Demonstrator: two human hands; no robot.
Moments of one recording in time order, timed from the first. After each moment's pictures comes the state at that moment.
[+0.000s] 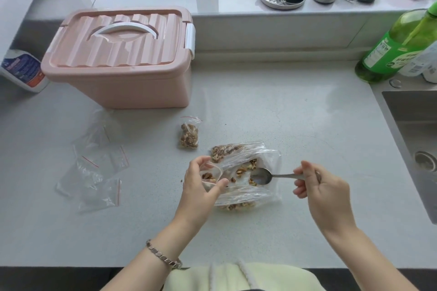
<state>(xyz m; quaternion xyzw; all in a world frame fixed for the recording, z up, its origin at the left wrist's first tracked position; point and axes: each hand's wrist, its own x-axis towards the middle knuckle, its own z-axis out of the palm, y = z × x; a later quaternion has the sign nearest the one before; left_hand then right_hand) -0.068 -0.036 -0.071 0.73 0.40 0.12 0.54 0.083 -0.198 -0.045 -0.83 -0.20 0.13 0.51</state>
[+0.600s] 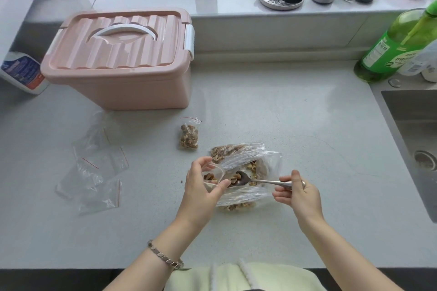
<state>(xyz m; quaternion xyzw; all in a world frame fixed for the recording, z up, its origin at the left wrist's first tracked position) -0.066 -0.036 -0.069 0.74 0.39 0.11 0.53 0.077 -0.185 -0.102 -0.74 0.06 0.32 0.59</state>
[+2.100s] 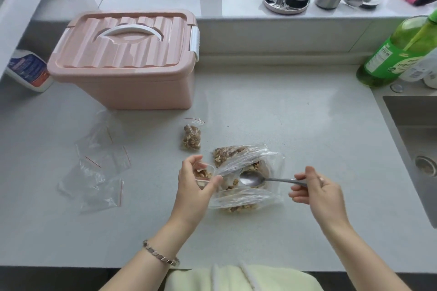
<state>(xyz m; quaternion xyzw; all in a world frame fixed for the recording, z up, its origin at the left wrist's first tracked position) -0.073 -0.026 -0.068 0.71 0.42 0.16 0.54 0.087 -0.193 -0.064 -0.77 0.00 0.27 0.58</state>
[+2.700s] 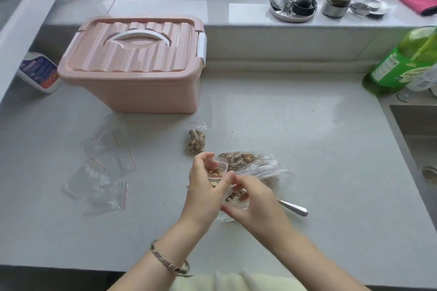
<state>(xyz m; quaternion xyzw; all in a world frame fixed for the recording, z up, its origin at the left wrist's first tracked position) -0.054 -0.030 -0.047 0.68 0.42 0.19 0.57 0.025 -0.129 -0.048 -0.77 -0.43 0.28 0.39</state>
